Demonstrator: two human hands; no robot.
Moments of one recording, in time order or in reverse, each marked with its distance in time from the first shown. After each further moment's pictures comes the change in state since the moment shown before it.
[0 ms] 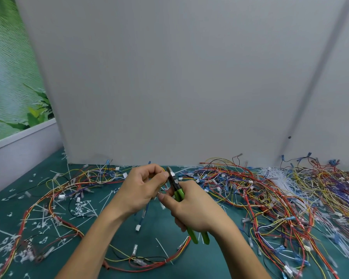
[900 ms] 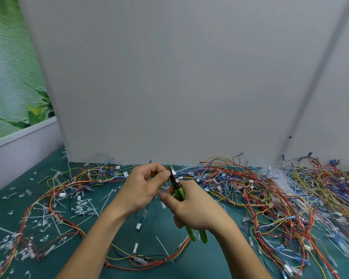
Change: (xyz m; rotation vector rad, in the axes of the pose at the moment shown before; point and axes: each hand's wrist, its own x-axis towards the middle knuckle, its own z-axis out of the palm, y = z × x) left_hand 0.001 -0.005 -0.001 0.018 -0.008 0.013; right_hand 0.003 0.001 0.001 -0.020 -0.007 -0.014
